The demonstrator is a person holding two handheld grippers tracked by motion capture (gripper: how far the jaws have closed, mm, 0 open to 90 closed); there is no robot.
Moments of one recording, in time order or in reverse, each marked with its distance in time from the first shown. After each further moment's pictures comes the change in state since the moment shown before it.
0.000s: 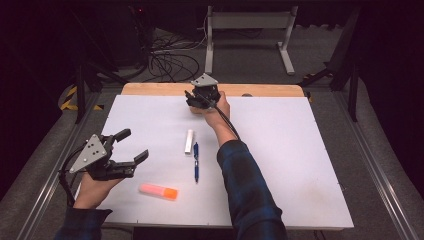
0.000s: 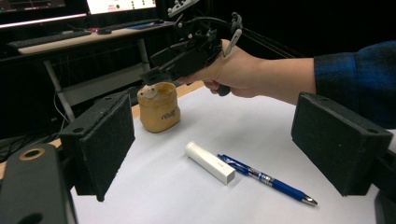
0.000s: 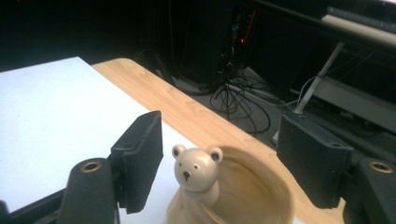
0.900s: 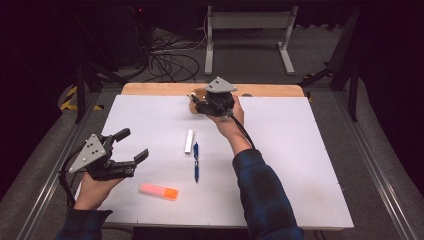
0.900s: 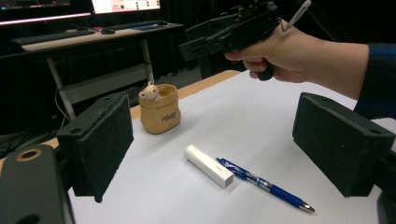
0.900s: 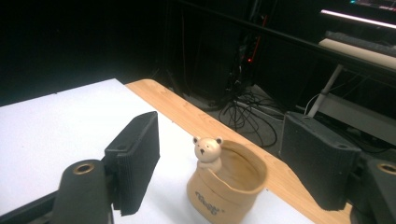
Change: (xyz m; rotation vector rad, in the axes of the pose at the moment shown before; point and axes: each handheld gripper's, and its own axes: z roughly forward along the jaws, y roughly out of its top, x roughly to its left) left arm -0.001 0.002 -0.001 -0.024 0.010 -0.045; right arm 0.001 0.015 -0.082 -0.083 0.052 -0.006
